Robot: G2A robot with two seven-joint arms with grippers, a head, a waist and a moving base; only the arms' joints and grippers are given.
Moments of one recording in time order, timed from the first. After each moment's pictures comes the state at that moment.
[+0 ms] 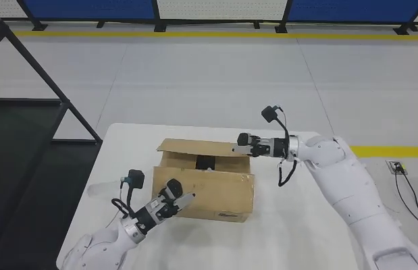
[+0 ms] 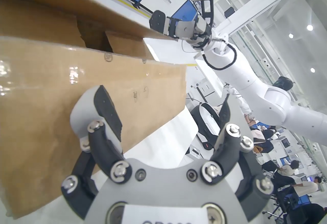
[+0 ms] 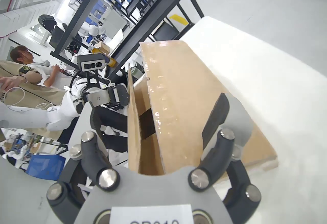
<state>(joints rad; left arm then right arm) 1.28 -1.10 -1.35 -1.83 0.29 -0.38 -0.43 -0.29 -1.23 0.95 -0.80 0.16 -0.72 1.10</state>
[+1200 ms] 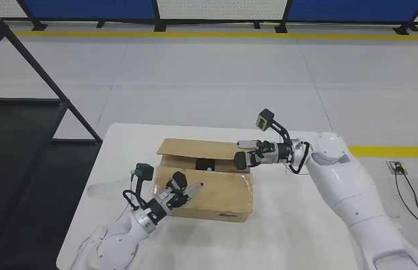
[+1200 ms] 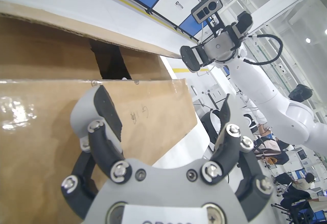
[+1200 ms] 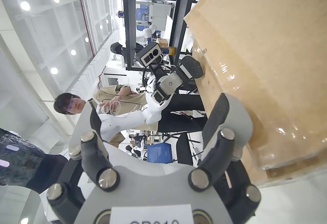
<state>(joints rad) 1.20 -1.13 -1.27 -1.79 0.36 -0.29 -0.35 -0.32 -1.25 0.98 -0.81 0.58 -0.21 1.40</state>
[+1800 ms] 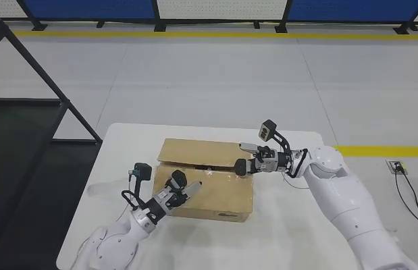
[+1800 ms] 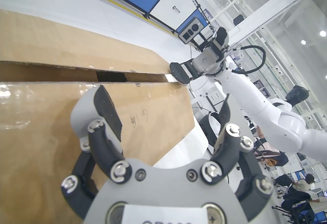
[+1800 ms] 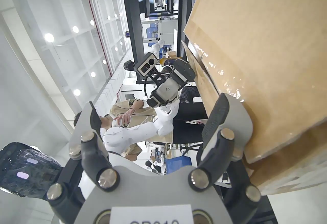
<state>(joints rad) 1.21 -1.13 -1.28 -1.79 0.35 -0.32 -0.32 -0.44 -1.23 1.02 -0.86 0.62 -0.12 1.30</state>
